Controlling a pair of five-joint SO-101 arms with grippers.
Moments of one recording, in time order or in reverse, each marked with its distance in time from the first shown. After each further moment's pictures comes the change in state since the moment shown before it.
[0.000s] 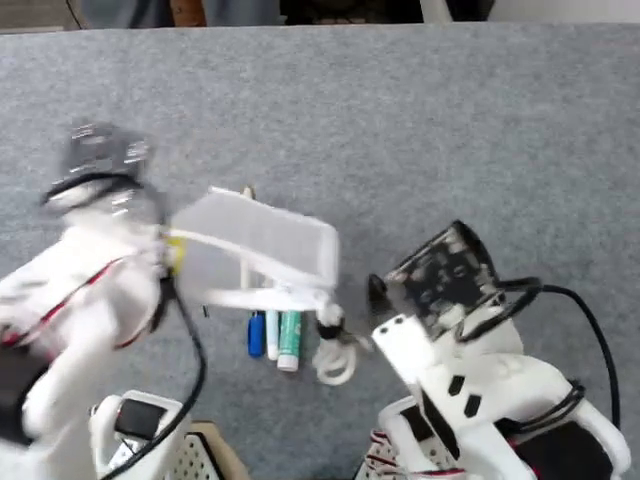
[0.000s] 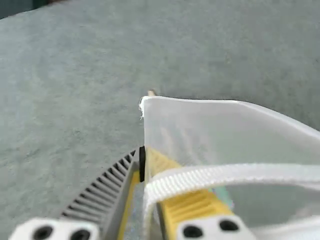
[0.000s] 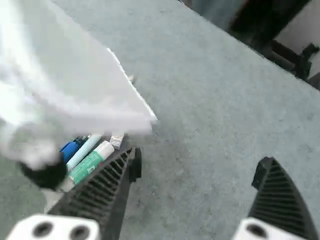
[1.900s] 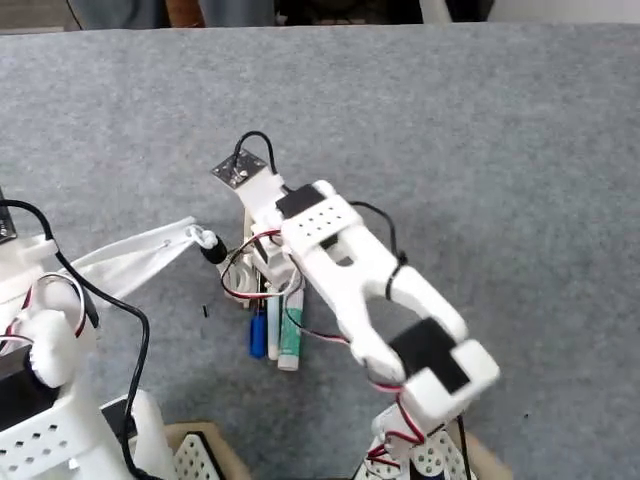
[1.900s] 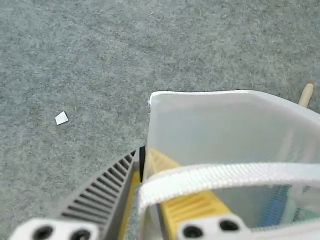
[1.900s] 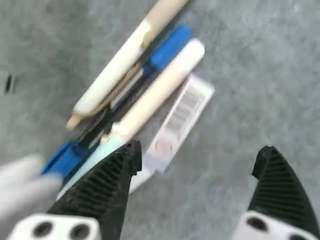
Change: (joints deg) left arm -37.8 -9.2 31.4 -5.9 2.4; right arm -12.0 80.4 -1.8 -31.9 -4.8
